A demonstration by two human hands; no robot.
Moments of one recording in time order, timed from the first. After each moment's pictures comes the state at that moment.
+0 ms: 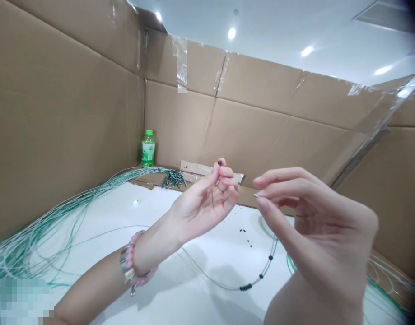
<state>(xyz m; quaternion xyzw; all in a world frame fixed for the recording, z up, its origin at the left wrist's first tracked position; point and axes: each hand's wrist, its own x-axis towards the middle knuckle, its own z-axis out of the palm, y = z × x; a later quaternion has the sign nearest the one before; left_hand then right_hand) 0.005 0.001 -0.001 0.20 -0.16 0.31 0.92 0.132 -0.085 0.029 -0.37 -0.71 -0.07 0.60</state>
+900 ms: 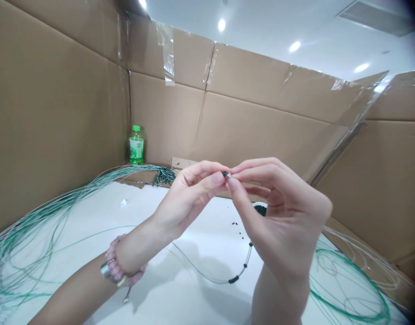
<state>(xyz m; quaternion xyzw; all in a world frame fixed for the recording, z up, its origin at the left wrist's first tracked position) 0.006 -0.002 0.002 0.46 -0.06 0.47 0.75 0.111 -0.074 0.021 -0.38 -0.66 -0.07 0.64</state>
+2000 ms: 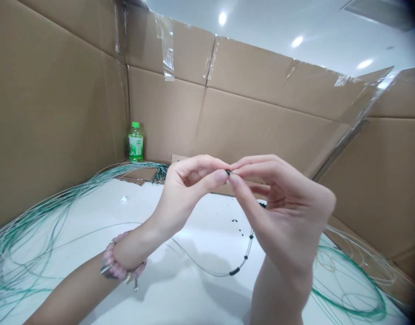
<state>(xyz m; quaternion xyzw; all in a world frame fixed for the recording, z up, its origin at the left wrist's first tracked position) 0.006 0.001 -0.006 0.58 -0.02 0.58 0.57 0.115 -0.072 0.022 -0.37 -0.67 -0.06 0.64</state>
